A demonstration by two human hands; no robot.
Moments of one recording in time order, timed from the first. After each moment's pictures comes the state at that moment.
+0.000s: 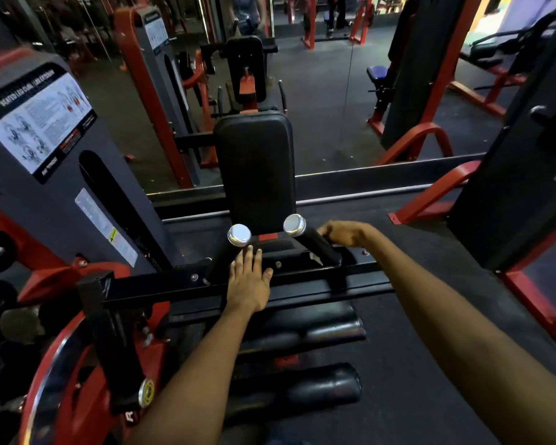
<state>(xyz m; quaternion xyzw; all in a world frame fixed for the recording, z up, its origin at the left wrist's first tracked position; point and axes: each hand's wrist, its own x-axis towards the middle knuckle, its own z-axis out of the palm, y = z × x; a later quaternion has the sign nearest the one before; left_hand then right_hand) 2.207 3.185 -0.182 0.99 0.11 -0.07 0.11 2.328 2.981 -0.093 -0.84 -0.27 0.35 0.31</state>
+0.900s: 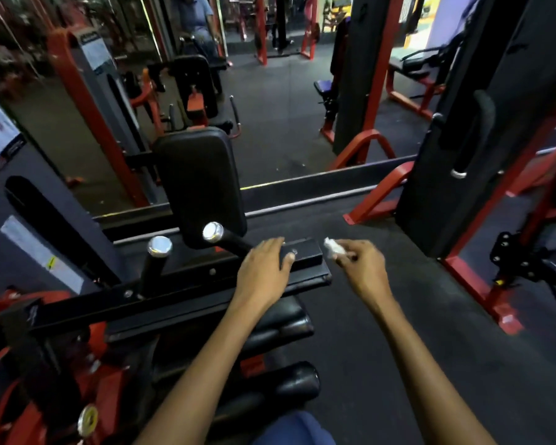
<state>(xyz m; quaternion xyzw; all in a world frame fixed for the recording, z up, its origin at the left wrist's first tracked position) 2.182 3.022 -0.065 0.96 -0.03 0.04 0.26 2.199 2.837 -0.078 -0.87 0.02 -0.10 0.48</state>
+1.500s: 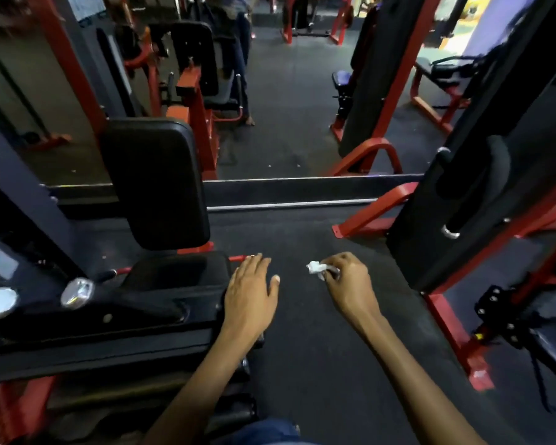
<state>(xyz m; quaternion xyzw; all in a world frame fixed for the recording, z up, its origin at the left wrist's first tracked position) 2.319 2.899 -0.119 0.96 0.07 0.06 0.28 2.363 2.723 -0.090 -0.94 -0.06 -0.03 0.33</state>
